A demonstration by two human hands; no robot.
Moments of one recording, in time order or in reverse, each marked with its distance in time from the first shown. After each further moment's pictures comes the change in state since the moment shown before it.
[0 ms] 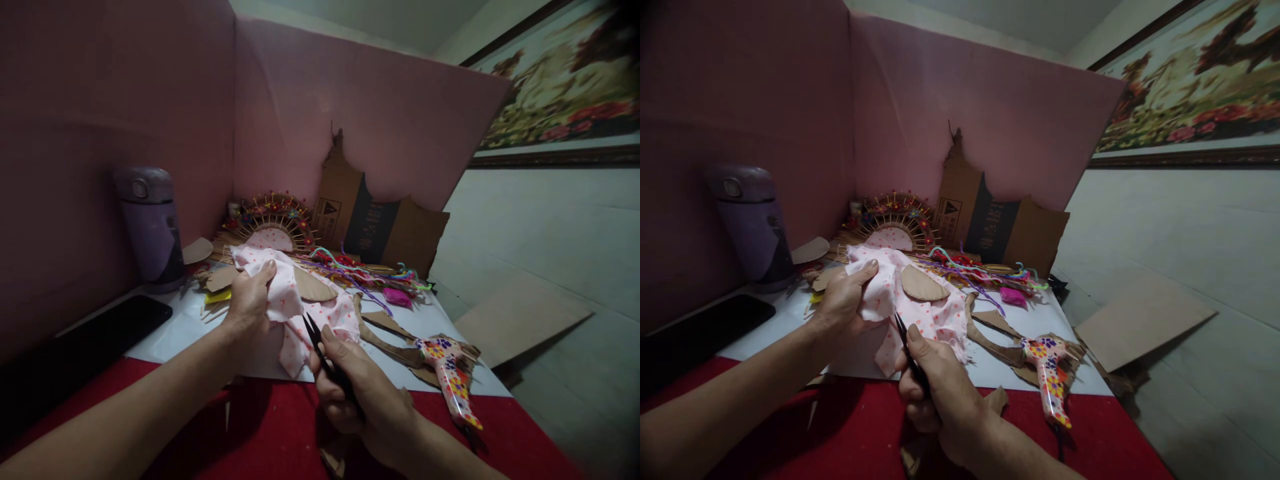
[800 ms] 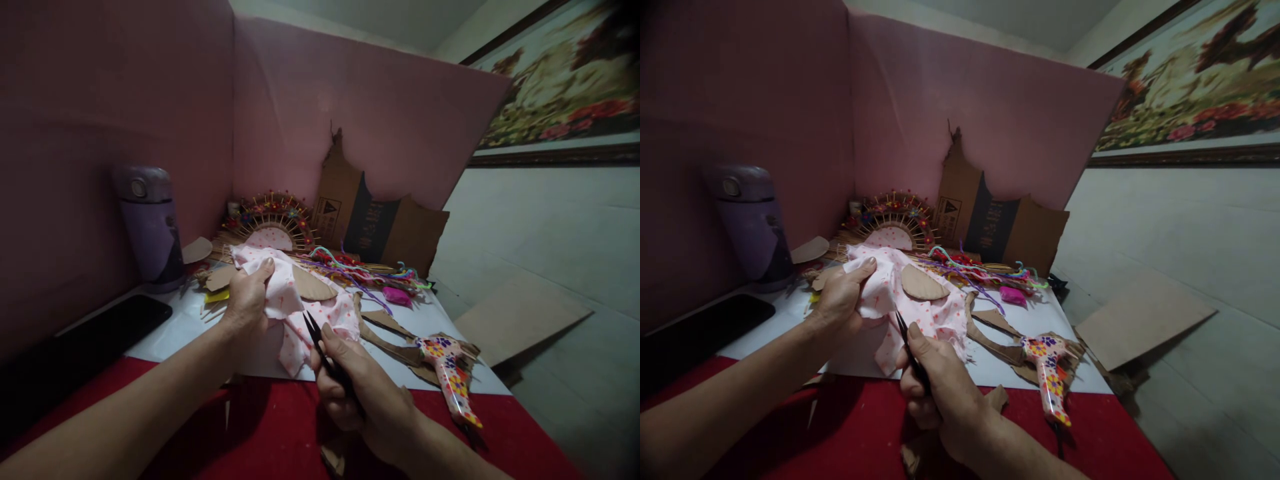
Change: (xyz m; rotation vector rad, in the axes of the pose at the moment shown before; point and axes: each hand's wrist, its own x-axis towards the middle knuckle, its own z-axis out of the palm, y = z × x) left_hand 0.001 0.002 0.001 0.004 0.017 0.015; right_hand 0.000 -0.001 -0.002 -0.020 -0.009 -0.002
